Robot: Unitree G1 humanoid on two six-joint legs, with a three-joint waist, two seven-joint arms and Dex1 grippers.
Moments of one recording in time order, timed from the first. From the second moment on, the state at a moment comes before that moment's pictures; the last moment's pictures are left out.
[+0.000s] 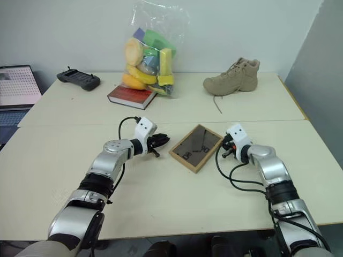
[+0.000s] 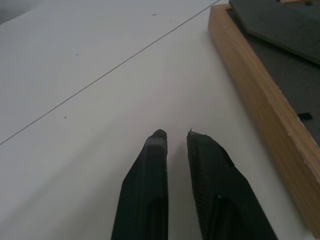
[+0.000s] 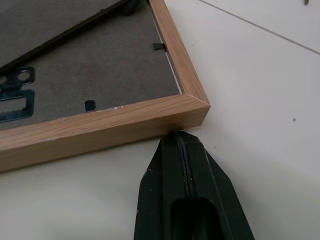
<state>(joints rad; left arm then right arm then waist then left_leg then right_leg) -0.75 0.37 -0.11 0.65 -0.08 0.20 -0.71 -0.67 -0.42 0.14 0.39 0.08 0.50 0.60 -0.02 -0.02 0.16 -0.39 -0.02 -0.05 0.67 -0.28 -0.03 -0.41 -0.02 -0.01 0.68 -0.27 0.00</state>
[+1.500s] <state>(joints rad) -0.56 0.62 -0.19 0.13 -0.10 0.70 -0.76 -0.64 -0.44 0.30 0.19 0.11 0.58 0.94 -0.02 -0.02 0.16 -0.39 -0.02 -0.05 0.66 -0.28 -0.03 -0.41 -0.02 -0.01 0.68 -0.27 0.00</state>
